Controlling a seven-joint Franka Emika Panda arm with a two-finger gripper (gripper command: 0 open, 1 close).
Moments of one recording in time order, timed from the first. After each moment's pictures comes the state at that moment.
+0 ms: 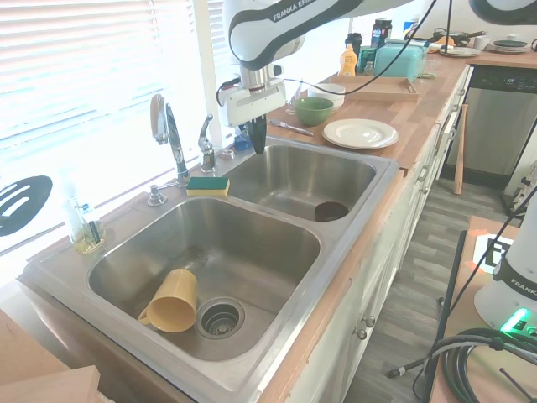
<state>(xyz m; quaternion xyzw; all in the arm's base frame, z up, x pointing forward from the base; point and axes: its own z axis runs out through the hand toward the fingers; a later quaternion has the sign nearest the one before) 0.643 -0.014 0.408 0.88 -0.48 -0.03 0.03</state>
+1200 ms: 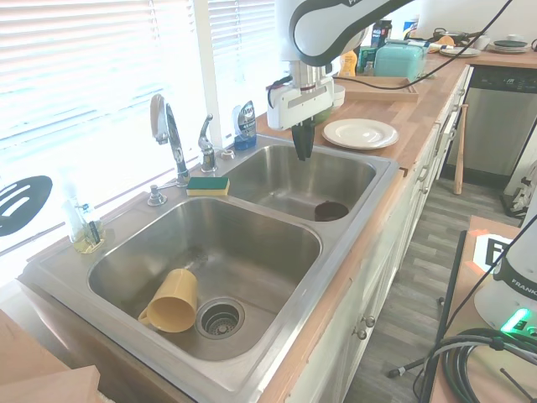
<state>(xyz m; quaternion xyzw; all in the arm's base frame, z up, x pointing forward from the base) 0.521 -0.011 0.419 0.88 -0.47 -0.03 0.03</state>
